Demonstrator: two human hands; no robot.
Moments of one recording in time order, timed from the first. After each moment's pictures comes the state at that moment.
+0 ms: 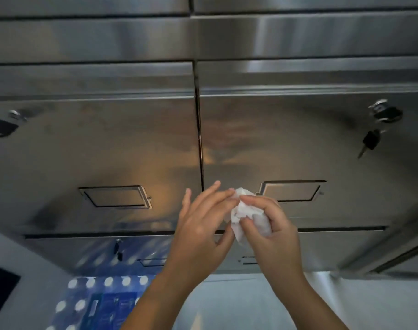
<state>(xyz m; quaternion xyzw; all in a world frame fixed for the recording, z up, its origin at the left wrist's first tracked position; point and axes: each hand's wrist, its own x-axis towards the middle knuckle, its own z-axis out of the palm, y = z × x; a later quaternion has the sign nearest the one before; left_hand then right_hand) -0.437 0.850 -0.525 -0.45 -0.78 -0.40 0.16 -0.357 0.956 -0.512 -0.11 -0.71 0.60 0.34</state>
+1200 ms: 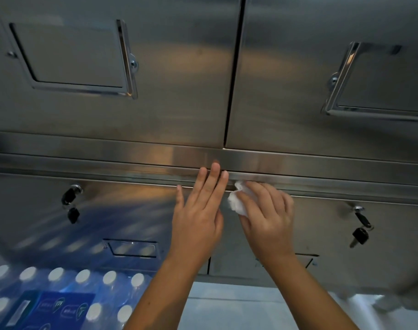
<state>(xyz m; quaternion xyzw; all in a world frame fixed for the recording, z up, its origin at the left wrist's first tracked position) -0.511 0.867 -0.818 -0.35 -0.84 -0.24 0.35 -0.452 1.000 -0.813 0.02 -0.82 -0.06 0.57</state>
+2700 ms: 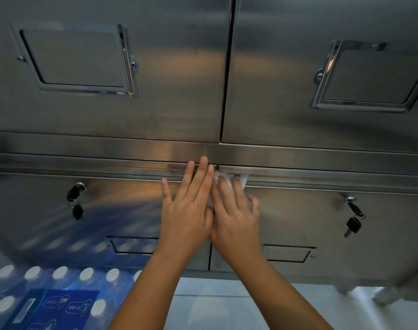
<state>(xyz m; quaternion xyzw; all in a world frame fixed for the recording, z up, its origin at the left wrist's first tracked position) -0.510 0.848 -0.810 -0.33 -0.85 -0.18 0.37 -0.458 0.949 -0.825 -0.06 -0.89 -0.07 0.45</state>
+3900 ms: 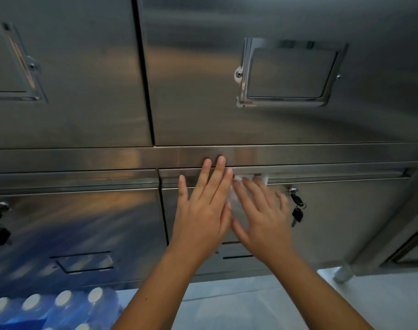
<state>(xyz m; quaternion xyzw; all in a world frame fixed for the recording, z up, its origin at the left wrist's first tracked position) -0.462 0.943 -0.798 -0.44 -0.79 -0.23 0.36 -0.384 1.070 -0.817 -0.10 -0.90 -0.08 0.41</state>
